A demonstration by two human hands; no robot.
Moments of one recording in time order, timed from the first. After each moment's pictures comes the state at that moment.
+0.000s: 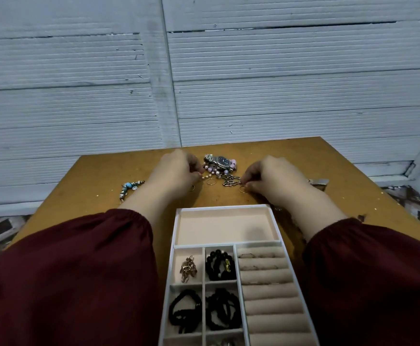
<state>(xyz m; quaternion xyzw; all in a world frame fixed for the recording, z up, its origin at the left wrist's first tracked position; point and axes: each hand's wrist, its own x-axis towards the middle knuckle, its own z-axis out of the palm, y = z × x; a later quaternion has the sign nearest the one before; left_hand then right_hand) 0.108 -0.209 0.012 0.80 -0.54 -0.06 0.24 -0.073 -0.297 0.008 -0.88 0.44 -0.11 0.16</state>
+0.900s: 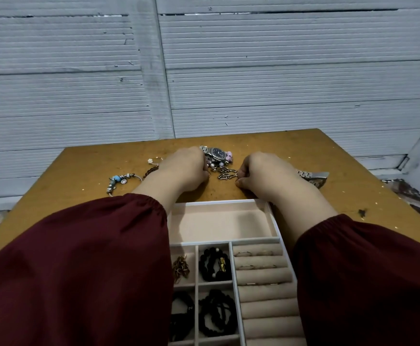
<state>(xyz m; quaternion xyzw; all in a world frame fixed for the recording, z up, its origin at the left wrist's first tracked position) 0.099 -0.243 -0.004 0.81 -0.57 -0.06 0.11 -0.055 -0.302 -0.005 -0.87 0.48 -0.07 0.11</state>
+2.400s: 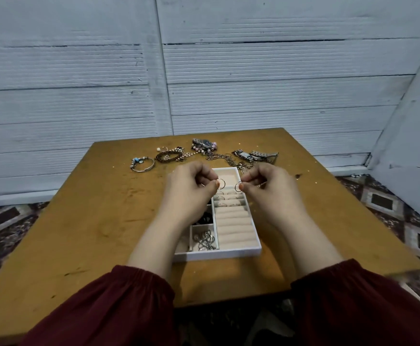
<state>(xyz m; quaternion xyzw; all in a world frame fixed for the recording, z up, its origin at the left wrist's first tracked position) -0.028 -0.065 0.025 0.70 -0.50 -0.13 0.49 -0.173 -0.138 0.020 -0.76 0.45 -0.36 0.30</state>
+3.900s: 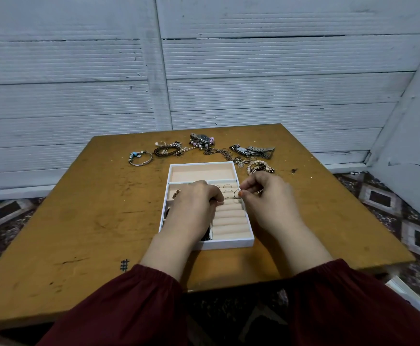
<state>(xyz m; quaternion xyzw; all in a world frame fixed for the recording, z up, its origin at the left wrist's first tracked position) -0.051 -0.055 0.000 0.76 -0.59 -0.03 0.28 -0.185 -0.132 -0.002 -0.77 0.47 -0.33 0.27</state>
